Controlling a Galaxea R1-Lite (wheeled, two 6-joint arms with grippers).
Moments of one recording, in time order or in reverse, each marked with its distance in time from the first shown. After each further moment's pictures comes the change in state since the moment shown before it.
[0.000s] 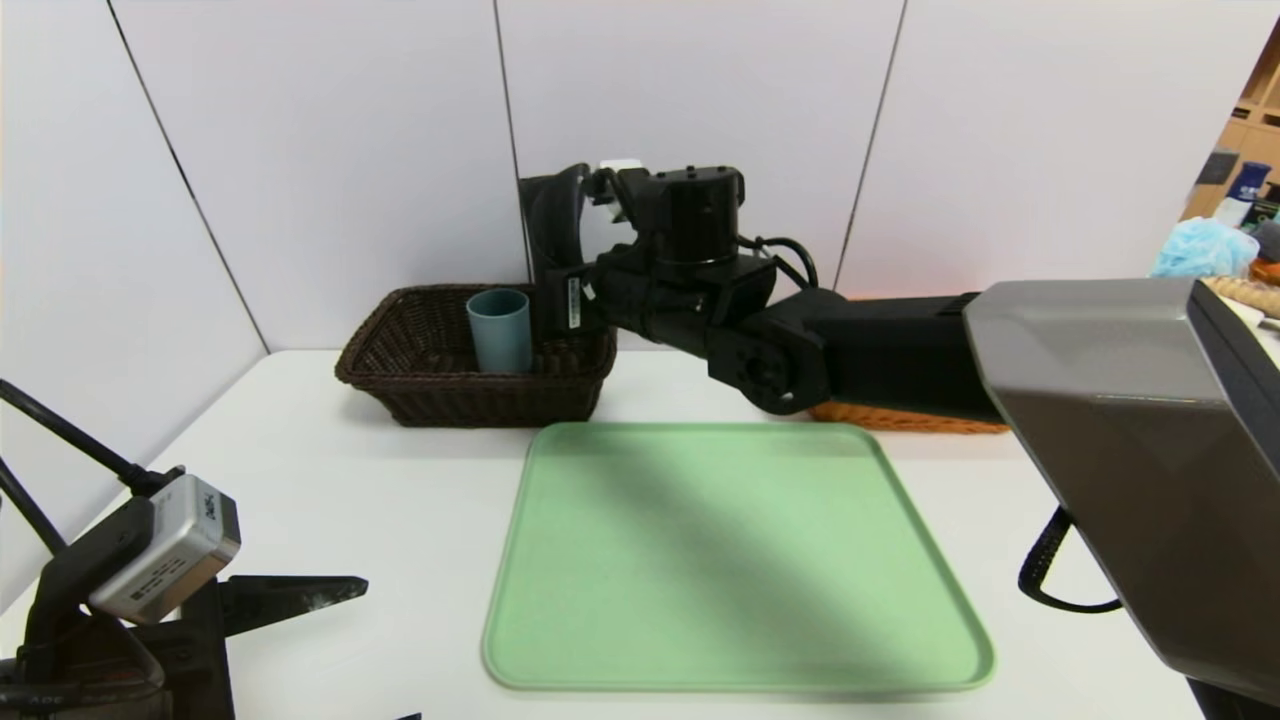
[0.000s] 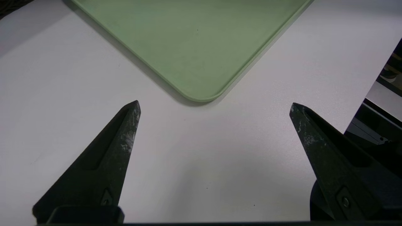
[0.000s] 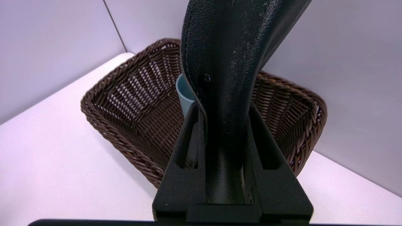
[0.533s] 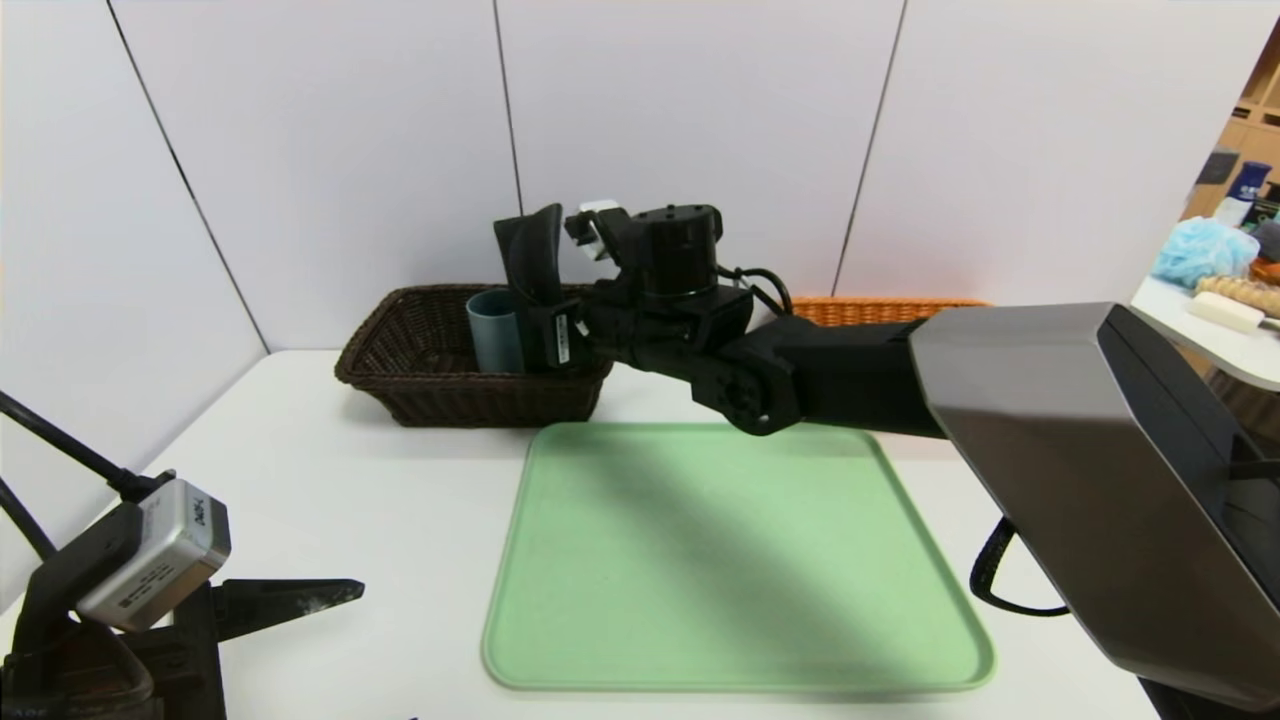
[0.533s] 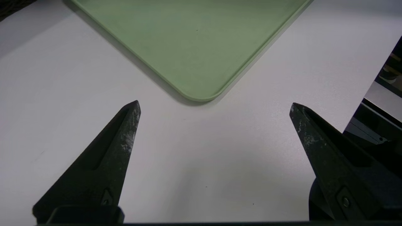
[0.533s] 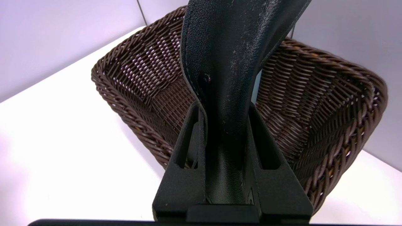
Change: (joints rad) left arm 0.000 -0.017 0.009 -0.002 0.000 -0.006; right arm 0.000 0.057 -0.006 -0.004 0.106 -0.003
